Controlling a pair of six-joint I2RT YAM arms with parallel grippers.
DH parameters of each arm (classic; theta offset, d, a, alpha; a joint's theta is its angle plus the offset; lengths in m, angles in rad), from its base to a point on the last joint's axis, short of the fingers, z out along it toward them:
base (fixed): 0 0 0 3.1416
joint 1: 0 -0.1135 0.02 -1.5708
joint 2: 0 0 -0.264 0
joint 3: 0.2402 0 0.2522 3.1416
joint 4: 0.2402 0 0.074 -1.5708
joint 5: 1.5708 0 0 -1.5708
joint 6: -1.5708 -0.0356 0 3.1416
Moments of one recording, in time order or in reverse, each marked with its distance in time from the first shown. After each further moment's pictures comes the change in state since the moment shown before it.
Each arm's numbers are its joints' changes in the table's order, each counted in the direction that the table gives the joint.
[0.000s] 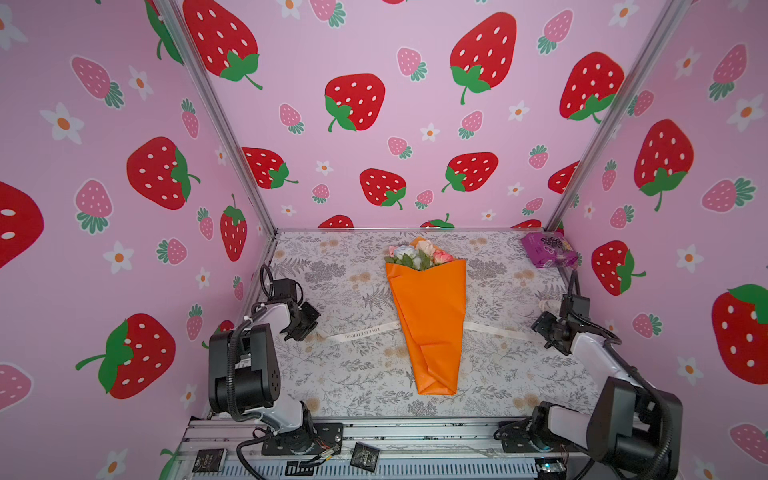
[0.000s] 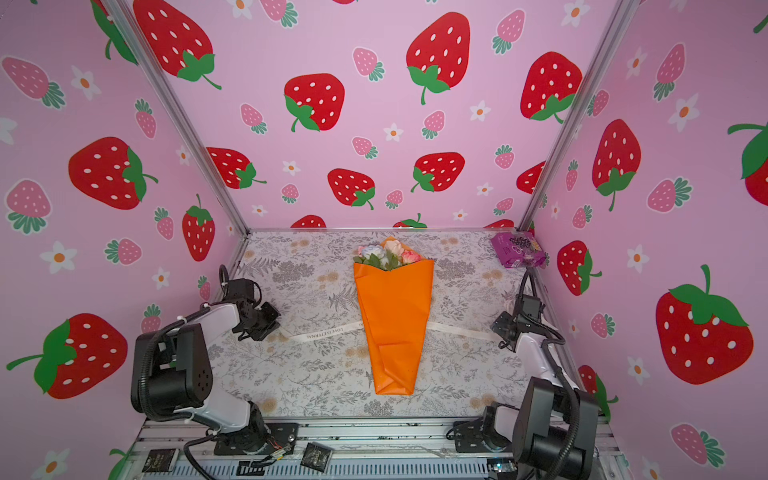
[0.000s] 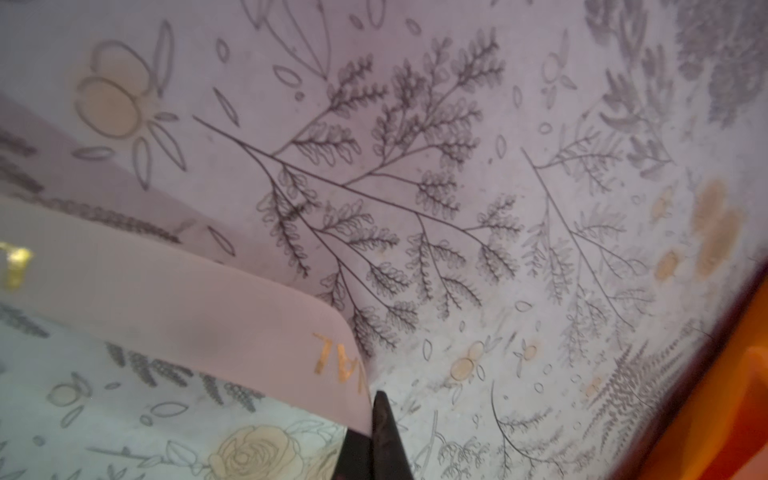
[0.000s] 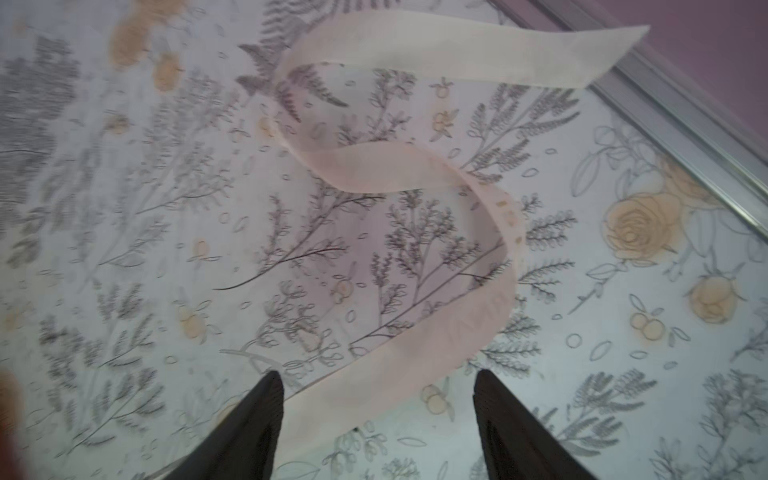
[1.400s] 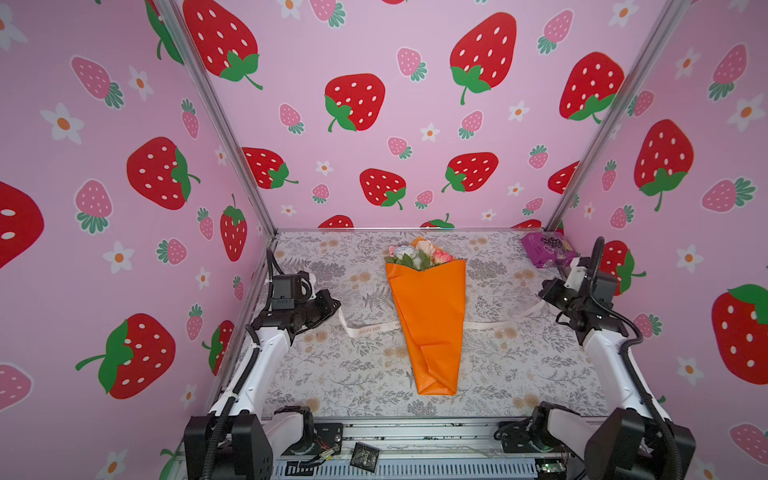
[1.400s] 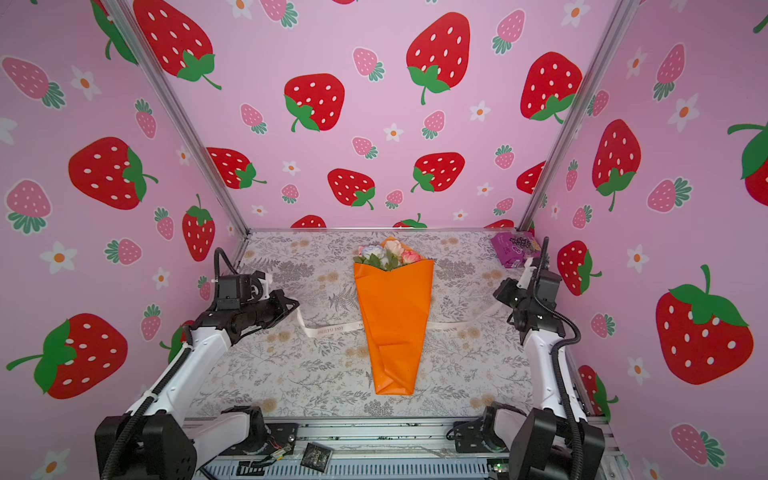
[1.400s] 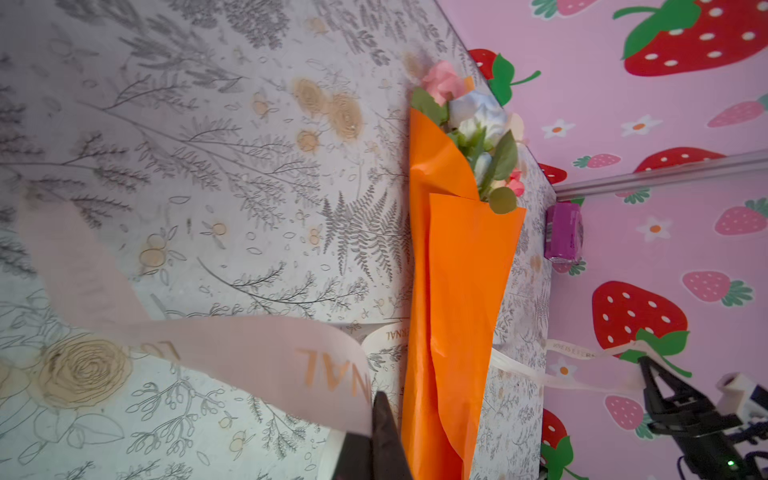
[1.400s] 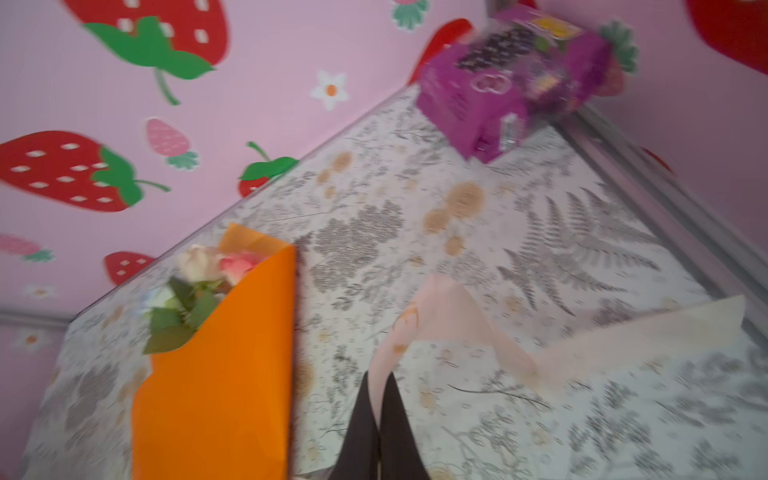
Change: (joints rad) left arm 0.204 0.428 0.037 0.052 0.240 -0.093; right arm -0.117 0.159 0.246 -0.141 -0.411 0.104
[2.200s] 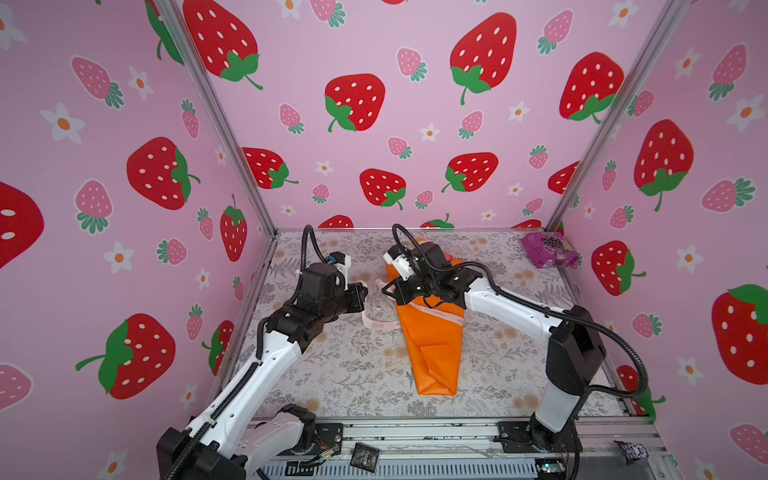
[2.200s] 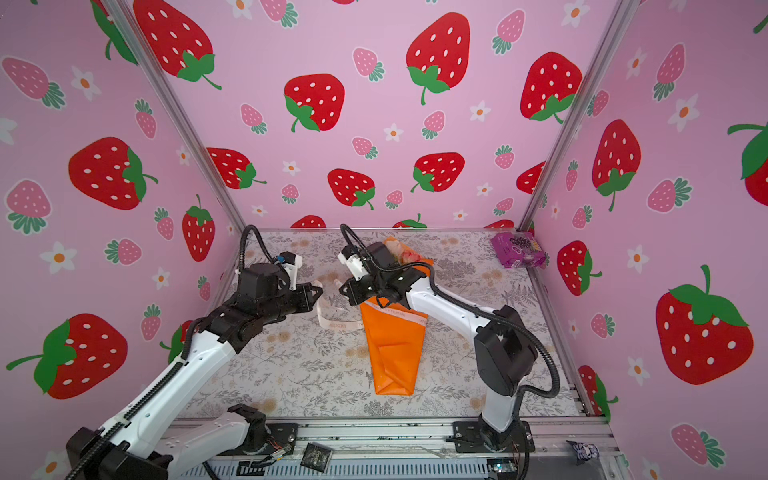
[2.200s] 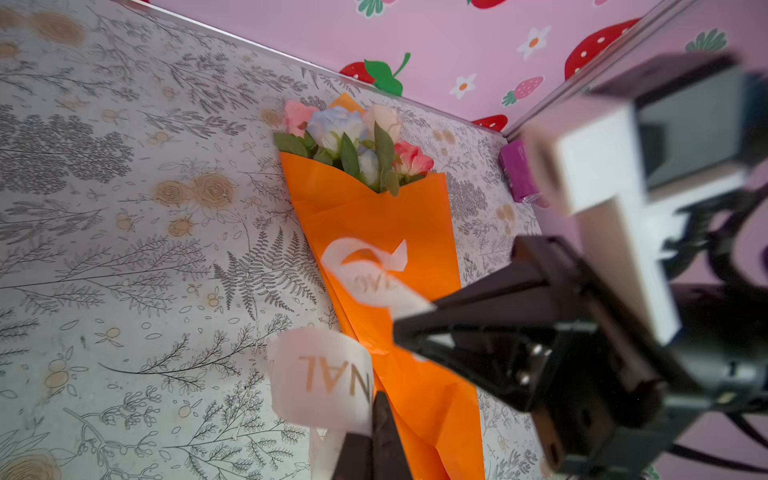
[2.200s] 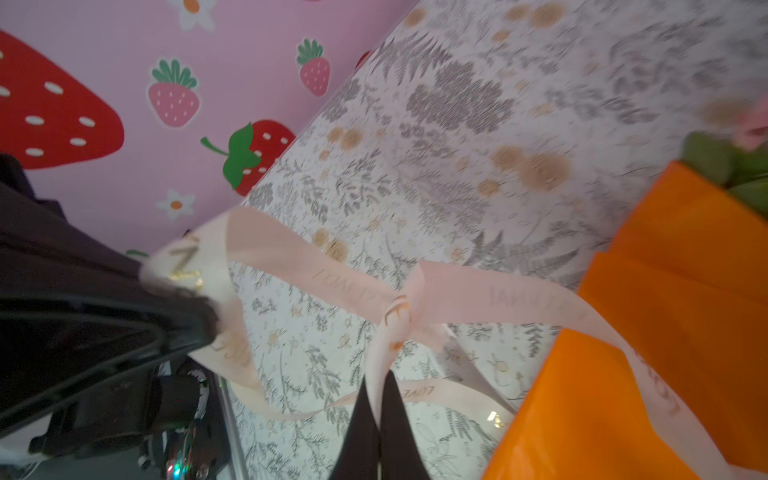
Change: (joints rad) left arm 0.373 0.093 0.113 -0.021 -0.292 -0.085; right arm -1.010 -0.717 0.632 0.076 -0.116 0.116
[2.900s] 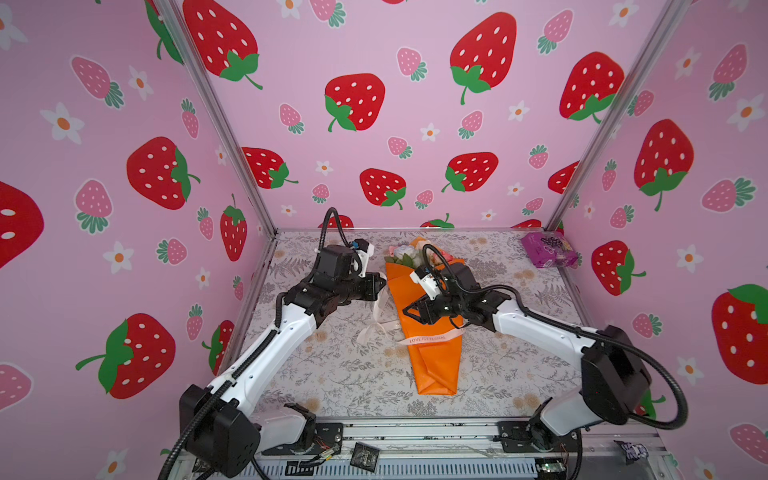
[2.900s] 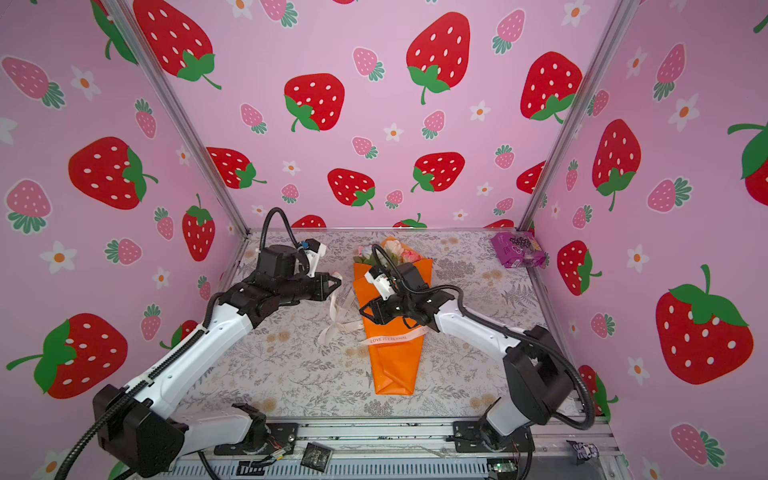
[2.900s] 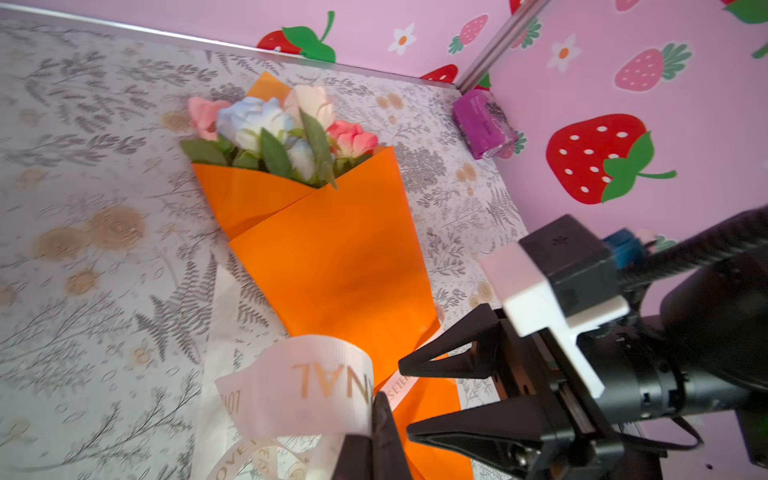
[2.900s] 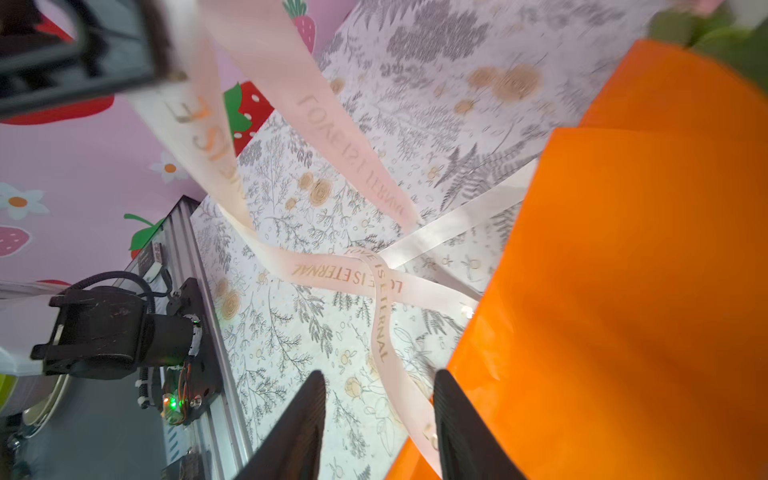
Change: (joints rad) left arm 0.060 -0.294 0.256 0.052 0.188 -0.183; right arm 0.142 0.356 -0.472 -0.175 0.005 -0.016
